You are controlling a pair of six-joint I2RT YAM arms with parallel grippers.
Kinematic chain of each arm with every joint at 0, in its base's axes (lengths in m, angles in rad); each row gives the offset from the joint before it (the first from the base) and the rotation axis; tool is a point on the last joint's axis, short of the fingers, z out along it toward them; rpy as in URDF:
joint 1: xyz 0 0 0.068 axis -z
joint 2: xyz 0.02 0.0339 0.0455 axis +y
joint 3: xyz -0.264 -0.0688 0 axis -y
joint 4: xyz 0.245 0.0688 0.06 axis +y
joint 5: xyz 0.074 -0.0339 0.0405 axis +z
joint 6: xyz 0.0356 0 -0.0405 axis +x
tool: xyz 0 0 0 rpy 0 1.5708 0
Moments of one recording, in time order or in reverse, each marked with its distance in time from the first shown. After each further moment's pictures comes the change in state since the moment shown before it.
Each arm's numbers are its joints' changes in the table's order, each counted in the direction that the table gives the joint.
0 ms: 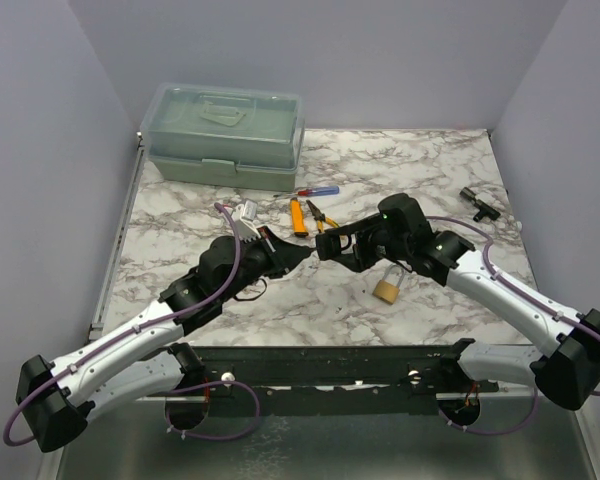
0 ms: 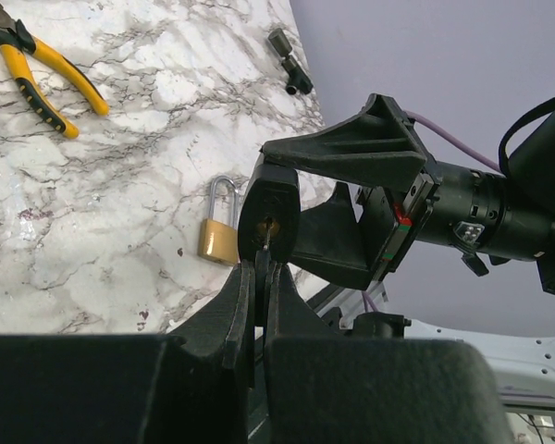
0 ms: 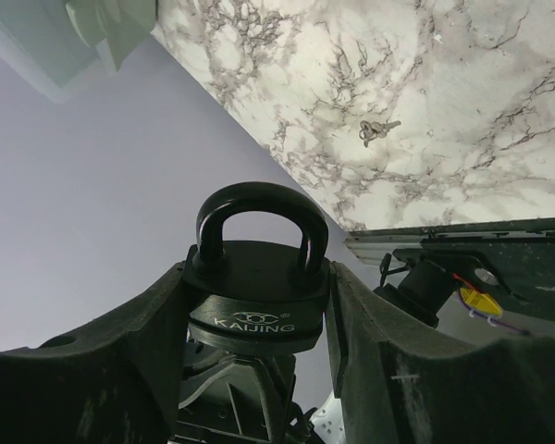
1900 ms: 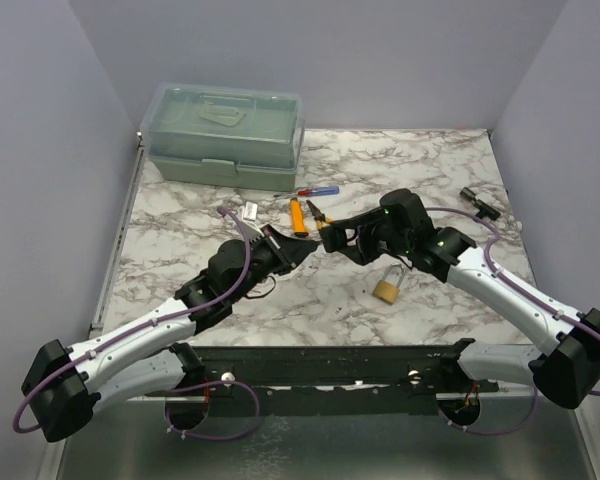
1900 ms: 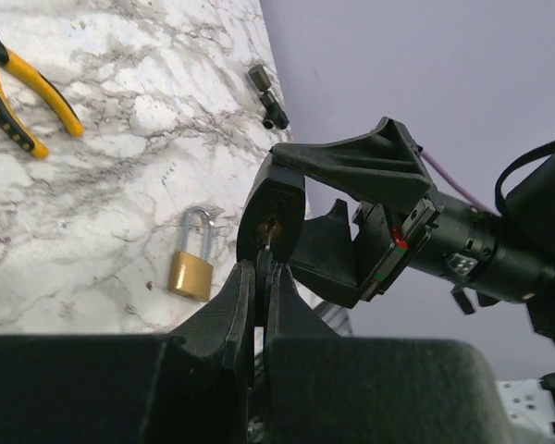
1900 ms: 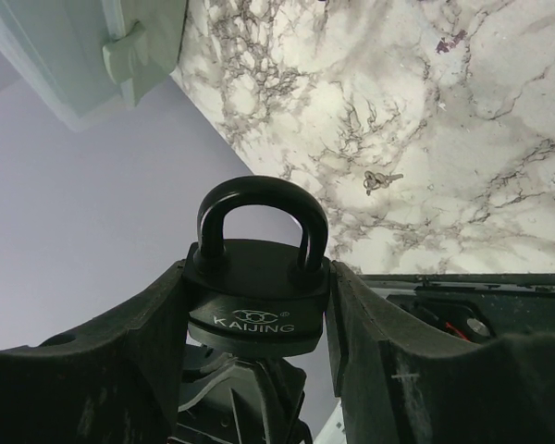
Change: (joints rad) left arm 0.011 0.083 -0.084 -0.233 0.066 -0.140; right arm 0.014 0.013 0.030 0.001 -0.099 -0.076
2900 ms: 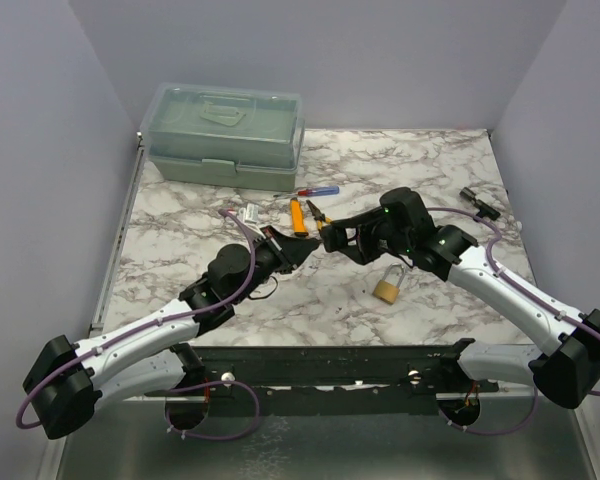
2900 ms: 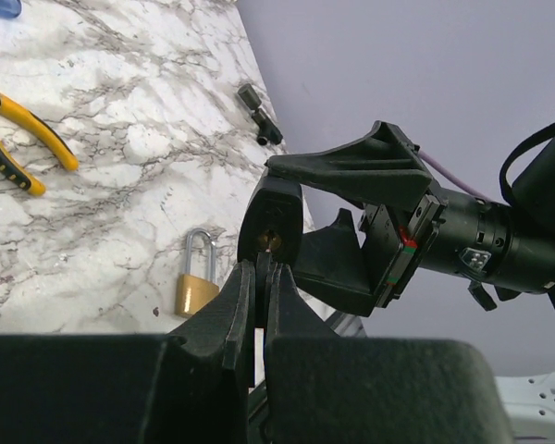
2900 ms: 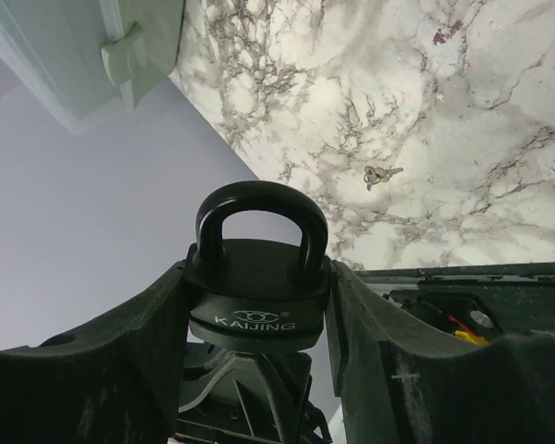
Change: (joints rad) left arm 0.009 0.023 -0.036 -0.132 0.013 0.132; right arm -0.003 0.000 0.030 0.047 -0.005 0.033
